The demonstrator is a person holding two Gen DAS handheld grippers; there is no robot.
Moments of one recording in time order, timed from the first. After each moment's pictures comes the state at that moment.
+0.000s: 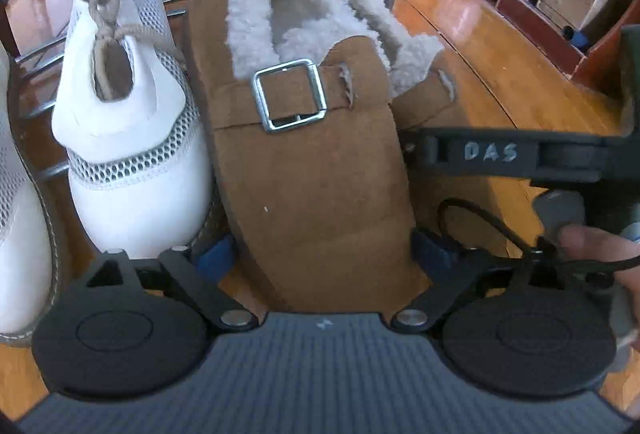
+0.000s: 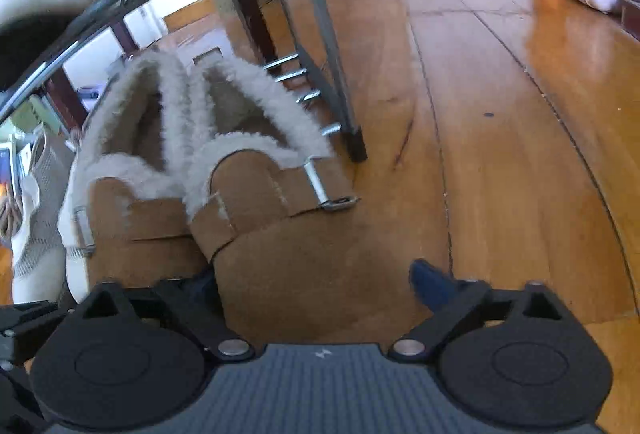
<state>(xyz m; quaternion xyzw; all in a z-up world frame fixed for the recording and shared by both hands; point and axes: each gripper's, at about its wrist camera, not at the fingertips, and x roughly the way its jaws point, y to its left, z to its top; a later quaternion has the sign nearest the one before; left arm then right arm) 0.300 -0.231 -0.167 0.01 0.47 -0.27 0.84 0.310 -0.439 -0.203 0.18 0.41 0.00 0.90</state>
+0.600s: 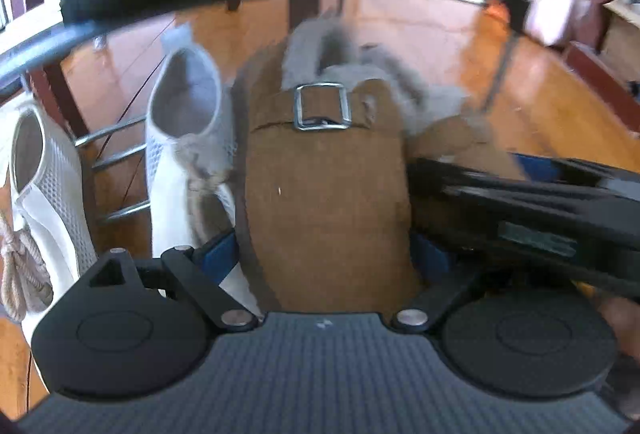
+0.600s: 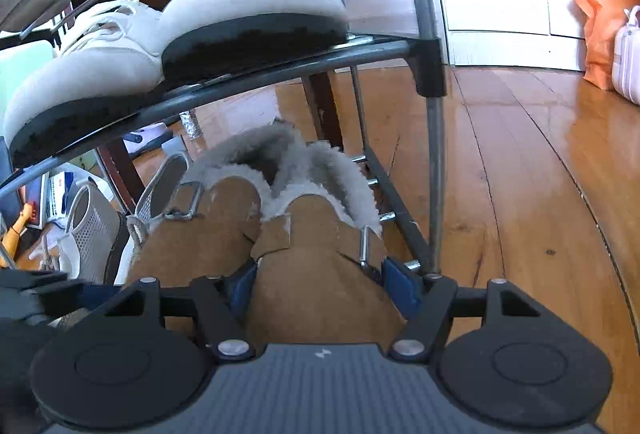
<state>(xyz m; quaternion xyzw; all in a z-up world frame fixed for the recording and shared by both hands) 0.374 -0.224 -0.136 0.05 0.40 -0.18 0.90 0.350 -0.408 -0.171 0.11 0.32 0.06 0.94</state>
